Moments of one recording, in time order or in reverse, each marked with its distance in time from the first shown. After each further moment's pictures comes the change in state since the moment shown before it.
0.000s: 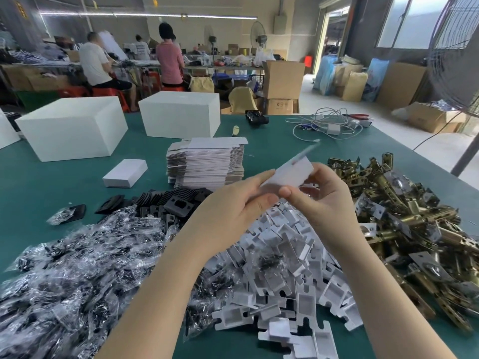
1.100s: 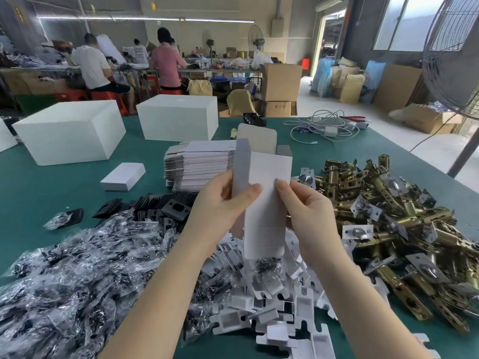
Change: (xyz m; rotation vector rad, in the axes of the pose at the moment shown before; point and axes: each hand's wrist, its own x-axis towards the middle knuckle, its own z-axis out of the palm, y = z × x) left_hand 0.008 -0.023 0.015 -0.712 0.293 -0.175; right_hand -0.004 0.005 0.027 0.252 0.159 0.323
